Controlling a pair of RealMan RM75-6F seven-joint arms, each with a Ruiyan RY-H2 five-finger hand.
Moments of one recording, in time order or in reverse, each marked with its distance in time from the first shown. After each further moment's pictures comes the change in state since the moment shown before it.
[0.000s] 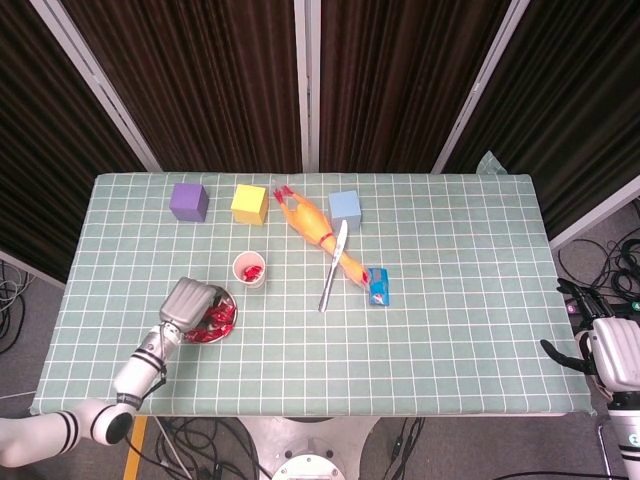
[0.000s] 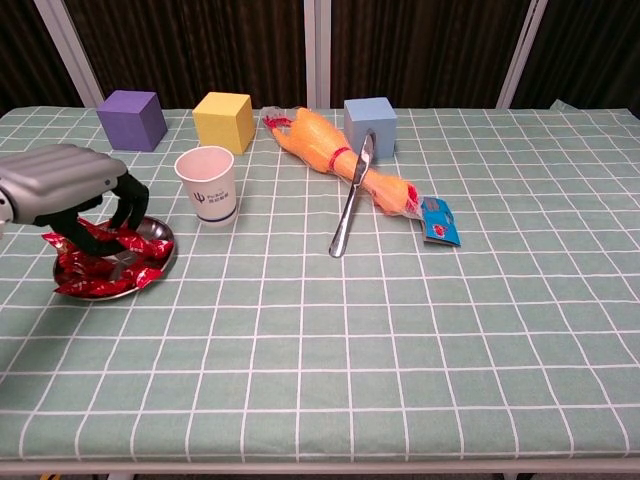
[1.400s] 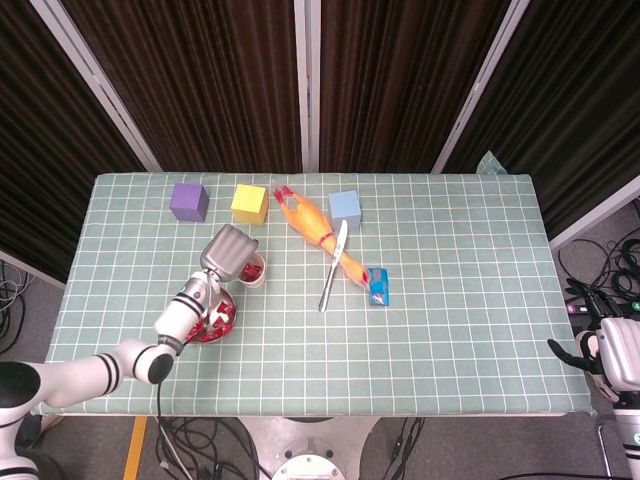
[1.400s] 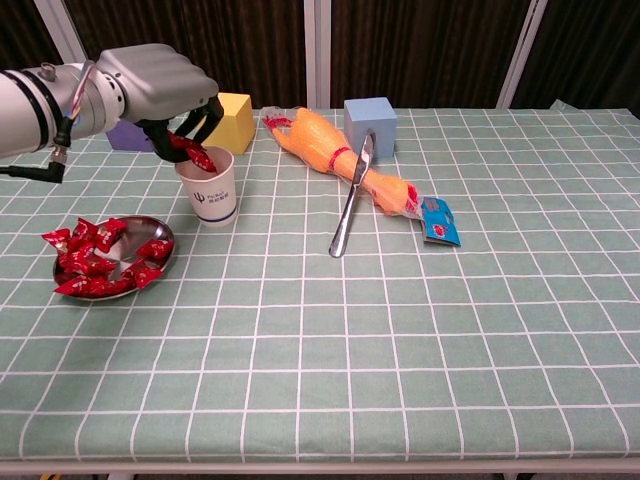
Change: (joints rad) left arm -0.327 -0.019 -0.099 0.080 -0.232 -0.154 0.418; right arm -0.005 -0.003 0.006 0.016 0.037 -0.018 0.004
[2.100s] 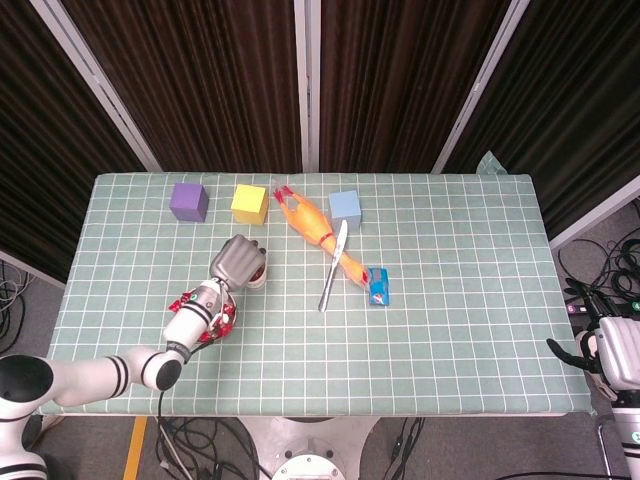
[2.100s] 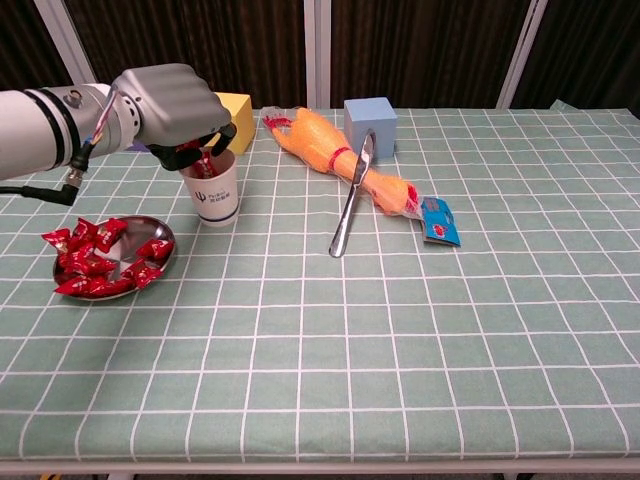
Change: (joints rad) left arm -0.055 -0.010 0.063 -0.059 -0.115 0.027 0.245; right arm 0.001 -0.004 0.002 0.003 0.006 -0.007 -0.002
